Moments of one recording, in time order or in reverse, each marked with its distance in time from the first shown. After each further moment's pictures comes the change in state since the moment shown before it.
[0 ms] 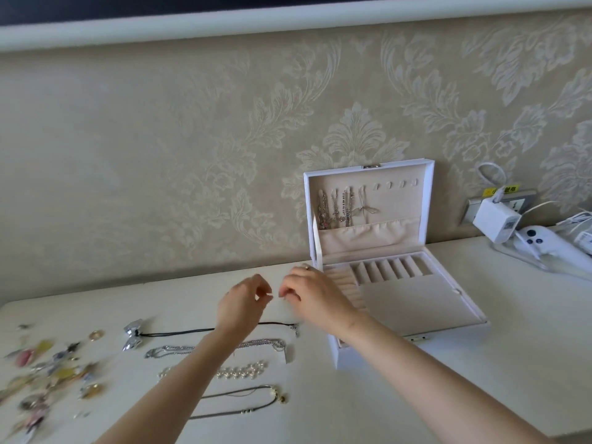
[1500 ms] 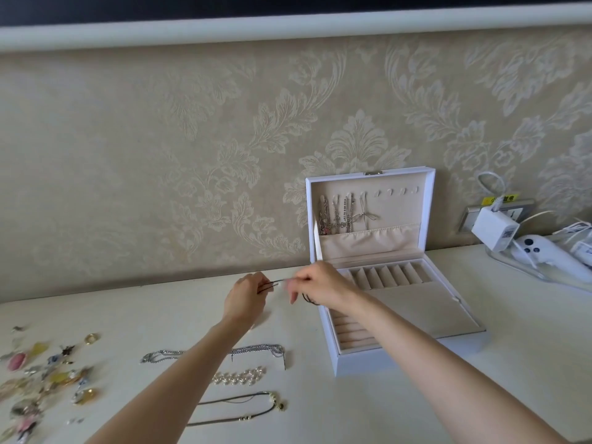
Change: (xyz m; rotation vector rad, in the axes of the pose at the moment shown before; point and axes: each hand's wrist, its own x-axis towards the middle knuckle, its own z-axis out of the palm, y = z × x) left_hand 0.028 -0.002 0.013 -0.143 -0.028 -0.071; right_hand 0.013 -0.002 -0.037 0.480 -0.229 0.375
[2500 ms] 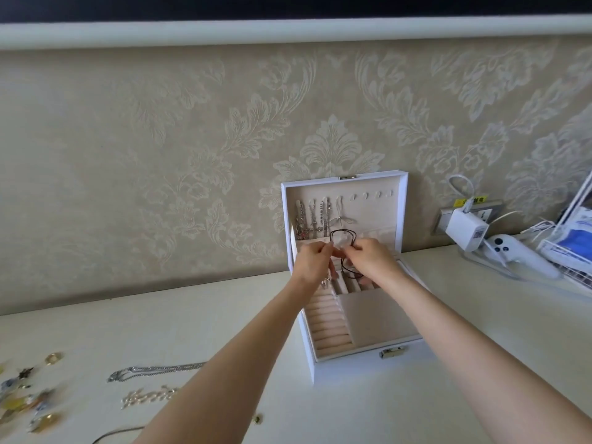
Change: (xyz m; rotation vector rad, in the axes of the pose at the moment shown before) left_hand 0.018 0.147 0.042 -0.653 -0.210 0.076; right_hand -0.006 0.054 -0.088 -0.119 0.463 0.358
